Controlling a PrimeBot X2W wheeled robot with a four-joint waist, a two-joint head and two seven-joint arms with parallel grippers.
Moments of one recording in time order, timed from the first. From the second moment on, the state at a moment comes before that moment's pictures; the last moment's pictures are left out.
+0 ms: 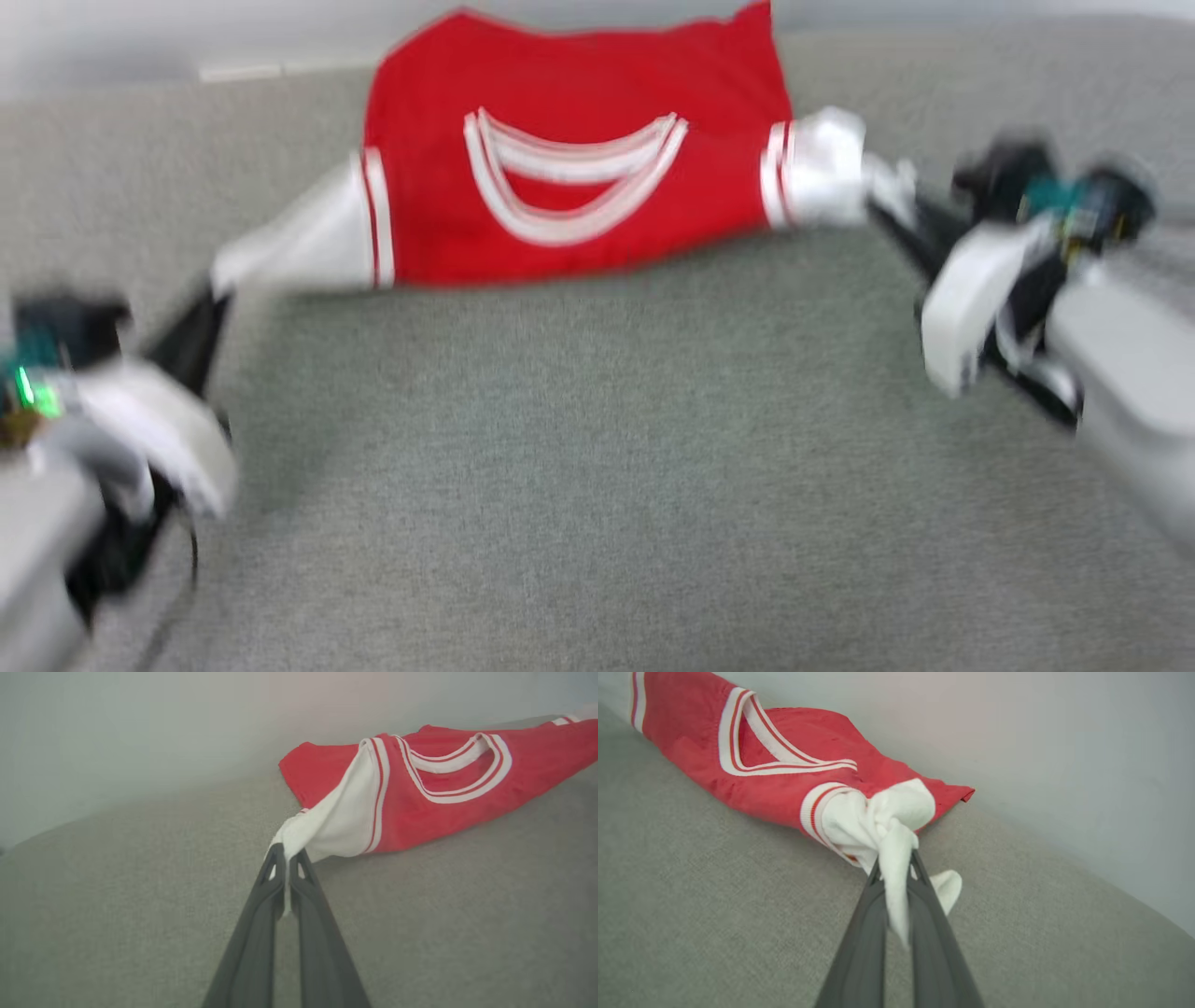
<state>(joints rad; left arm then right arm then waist) -0.62 0.88 -0.80 0.25 -0.99 0.09 -0.21 -1.05 -0.49 1.12 0.76 0.79 0.13 -0.21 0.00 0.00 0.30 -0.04</state>
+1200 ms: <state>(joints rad) 0.13 0.84 -0.67 -0.09 -0.99 0.36 -0.26 -0.37 -0.69 0.82 0.49 0.67 0.13 -0.23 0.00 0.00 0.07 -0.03</state>
